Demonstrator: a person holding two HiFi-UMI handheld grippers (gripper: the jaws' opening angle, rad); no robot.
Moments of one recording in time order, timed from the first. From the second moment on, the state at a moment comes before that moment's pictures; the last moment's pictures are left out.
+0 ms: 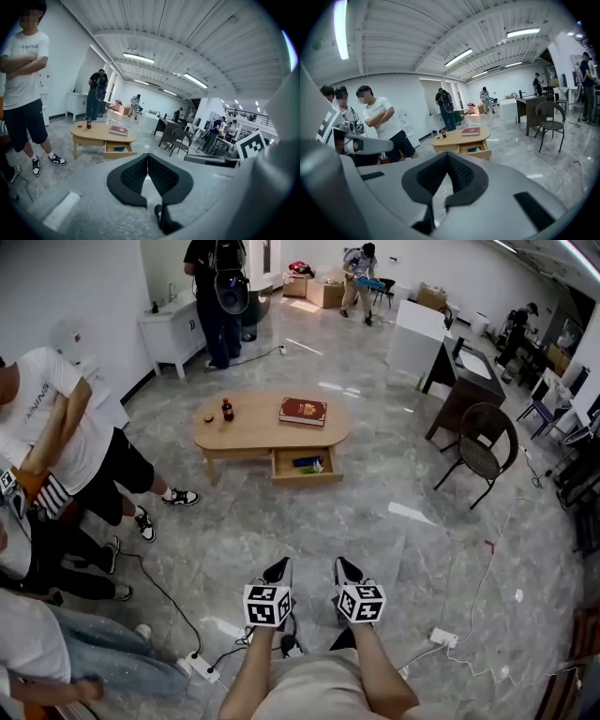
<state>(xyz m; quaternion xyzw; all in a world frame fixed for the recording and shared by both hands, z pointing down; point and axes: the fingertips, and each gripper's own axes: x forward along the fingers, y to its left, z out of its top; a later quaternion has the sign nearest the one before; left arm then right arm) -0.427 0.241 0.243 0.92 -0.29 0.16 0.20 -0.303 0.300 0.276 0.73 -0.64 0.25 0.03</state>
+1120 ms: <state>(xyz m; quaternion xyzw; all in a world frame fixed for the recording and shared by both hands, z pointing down) -0.224 0.129 0.225 0.89 -0.37 0.17 0.19 -0.085 0.157 0.248 0.64 -0.72 0.26 -0.04</state>
